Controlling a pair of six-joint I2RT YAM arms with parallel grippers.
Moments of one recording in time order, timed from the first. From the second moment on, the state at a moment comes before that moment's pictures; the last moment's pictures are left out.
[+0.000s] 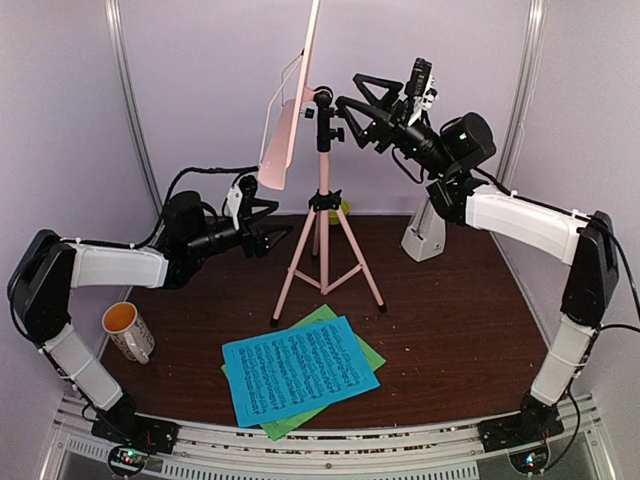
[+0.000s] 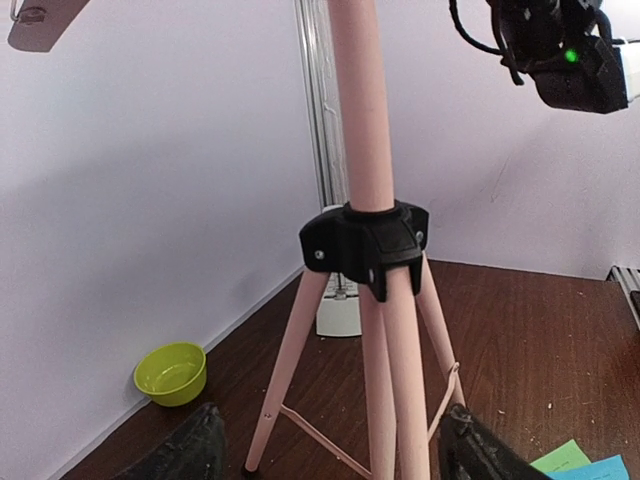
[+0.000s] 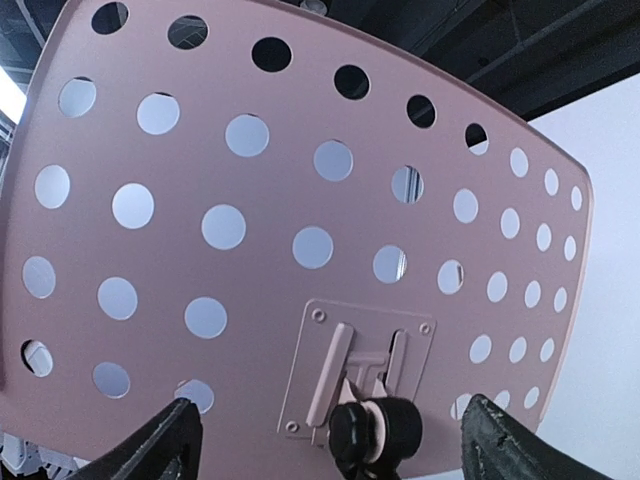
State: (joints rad) left arm -0.51 1.61 0.91 0.75 0.59 0.09; right arm 0.61 1.77 1.57 0.97 -0.58 0.24
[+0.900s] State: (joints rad) left arm -0.46 1.97 1.31 0.40 0.77 0.27; right arm 0.66 1.38 0.76 0.48 -0.15 0.34
